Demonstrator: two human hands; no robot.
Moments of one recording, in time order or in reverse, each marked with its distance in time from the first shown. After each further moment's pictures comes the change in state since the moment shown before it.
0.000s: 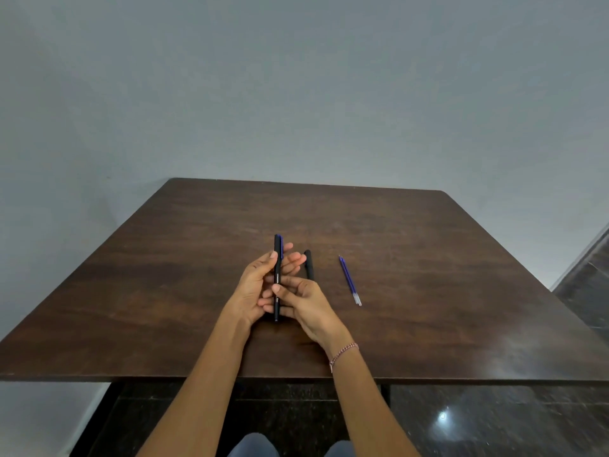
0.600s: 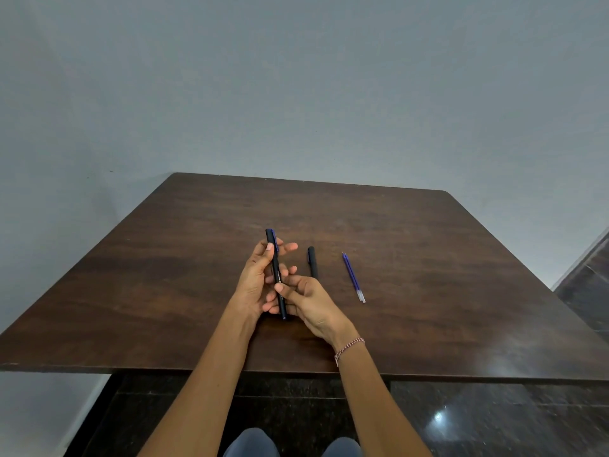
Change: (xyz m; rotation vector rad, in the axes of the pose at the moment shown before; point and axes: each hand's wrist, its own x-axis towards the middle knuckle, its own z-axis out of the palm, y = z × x) left_hand -0.005 0.003 -0.002 0.044 0.056 0.127; right_hand -0.008 -0.006 0.002 -0.118 -0.111 0.011
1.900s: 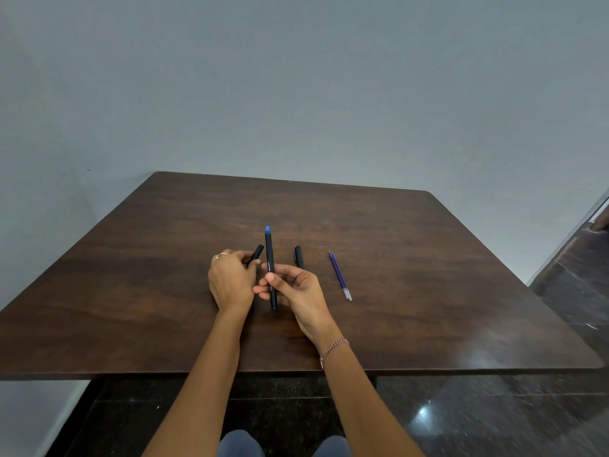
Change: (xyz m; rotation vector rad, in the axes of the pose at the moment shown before) left_hand 0.004 -0.001 -0.005 1.489 0.593 0.283; right_hand 0.003 0.007 -0.002 0.106 0.169 -0.177
